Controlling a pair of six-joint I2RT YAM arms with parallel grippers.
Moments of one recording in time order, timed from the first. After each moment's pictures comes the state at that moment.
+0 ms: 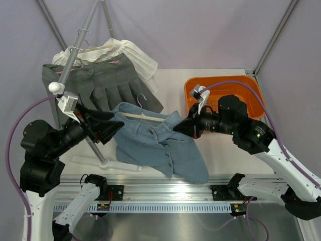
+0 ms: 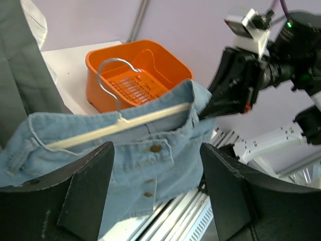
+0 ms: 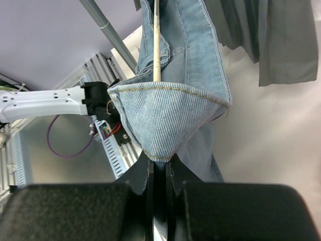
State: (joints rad) left arm -0.24 0.64 1.34 -0.69 0.63 -0.43; right arm 0.83 1.03 1.33 -0.61 -0.34 0.29
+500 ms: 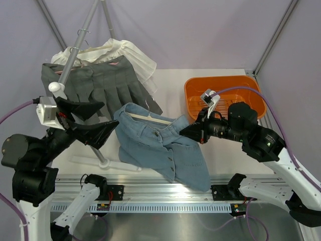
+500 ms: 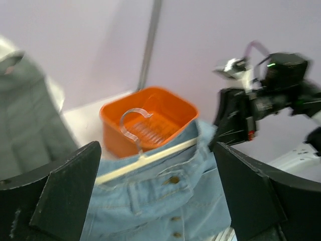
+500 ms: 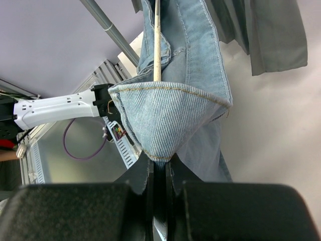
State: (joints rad) left arm -0.24 0.62 1.40 -0.55 0.57 -0.38; right arm 0.83 0.90 1.27 -0.63 -0.31 0.40
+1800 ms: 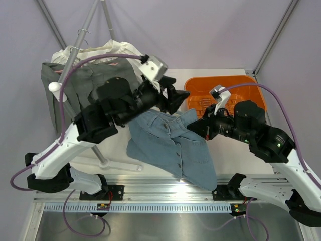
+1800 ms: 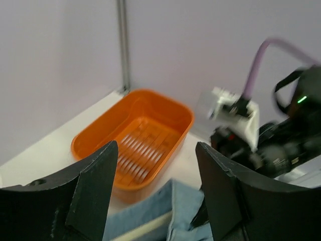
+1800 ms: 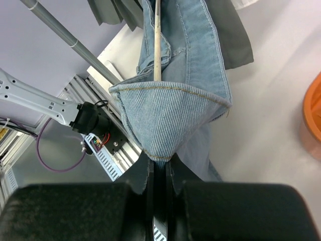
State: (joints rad) left arm -1.10 1.34 1.92 -0.48 -0.13 -0.09; right arm 0.83 0.92 1.37 -0.76 -0.14 0.40
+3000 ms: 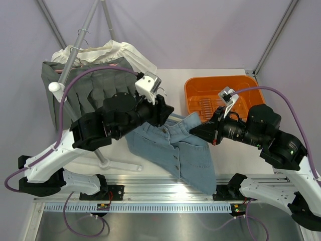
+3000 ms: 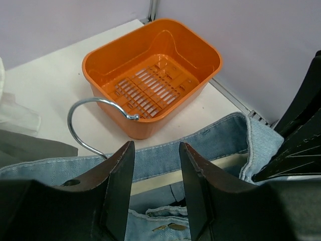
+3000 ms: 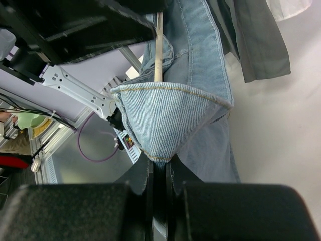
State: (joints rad) left arm -1.18 1.23 1.72 -0.69 -0.38 -0.28; right arm 0.83 0.84 1.39 -0.75 -0.25 0.46
